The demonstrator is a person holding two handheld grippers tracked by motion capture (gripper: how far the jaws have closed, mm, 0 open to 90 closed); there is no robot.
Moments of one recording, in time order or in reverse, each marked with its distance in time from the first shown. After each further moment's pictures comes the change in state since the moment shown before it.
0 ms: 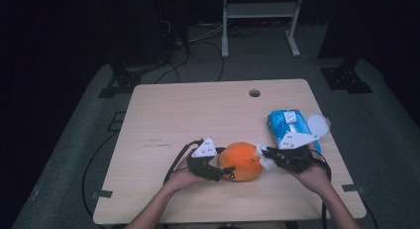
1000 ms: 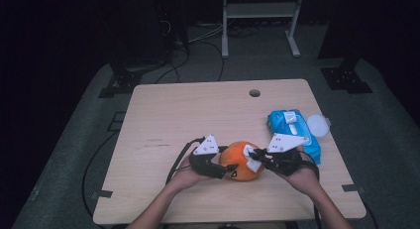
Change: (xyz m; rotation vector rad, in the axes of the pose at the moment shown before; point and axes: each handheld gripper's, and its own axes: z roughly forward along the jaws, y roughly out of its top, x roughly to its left) left arm -0.008 0.015 0.002 -0.023 0.016 -0.002; right arm 0.029 0.025 0.008 -0.064 0.064 -0.054
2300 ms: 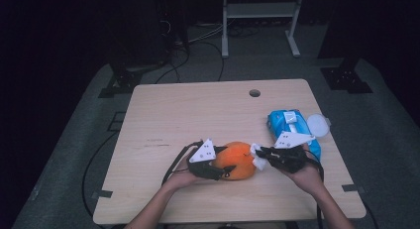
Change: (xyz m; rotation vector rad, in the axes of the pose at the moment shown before) left arm 0.003 -0.014 -0.001 -0.063 -0.005 0.139; right arm -0.019 -0.019 -0.001 -0.005 -0.013 0.093
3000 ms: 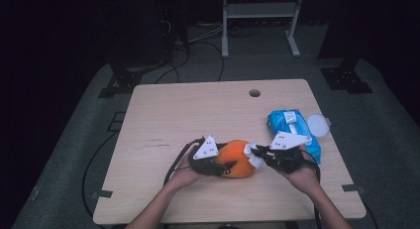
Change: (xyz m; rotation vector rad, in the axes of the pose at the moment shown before) left arm 0.005 0.001 0.001 -0.002 0.049 -0.045; right arm 0.009 0.008 0.003 -0.018 -0.044 -0.042
